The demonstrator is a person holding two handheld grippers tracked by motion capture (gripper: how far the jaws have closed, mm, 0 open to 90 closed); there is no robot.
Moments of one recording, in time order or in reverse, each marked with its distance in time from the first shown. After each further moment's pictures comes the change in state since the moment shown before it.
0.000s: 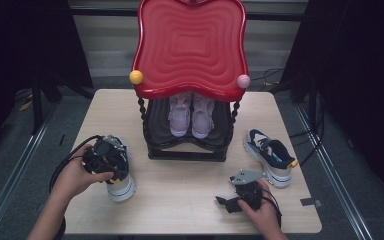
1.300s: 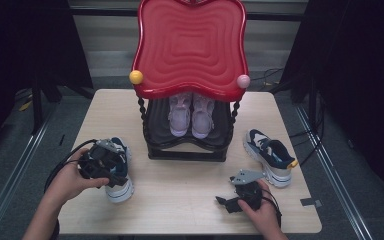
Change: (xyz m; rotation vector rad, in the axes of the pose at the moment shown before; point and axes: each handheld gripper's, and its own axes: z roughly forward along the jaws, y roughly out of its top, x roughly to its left) left arm 0.000 -0.014 -0.003 -0.035 -0.077 0.028; right arm 0.000 0.000 0.000 0.000 -0.001 -0.002
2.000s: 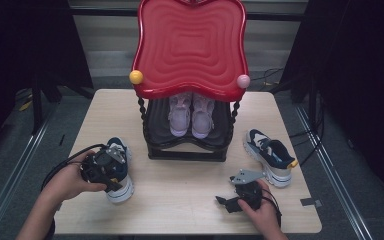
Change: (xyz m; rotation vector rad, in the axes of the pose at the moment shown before) left arm -0.012 0.005 0.006 0.192 0.009 0.194; right arm 0.000 0.000 0.000 0.001 0.001 0.005
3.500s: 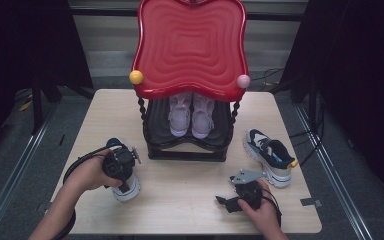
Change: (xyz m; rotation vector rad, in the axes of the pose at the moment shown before) left arm 0.003 0.040 0.031 0.233 -0.093 -0.046; right arm -0.001 0.000 0.000 0.000 0.000 -0.003
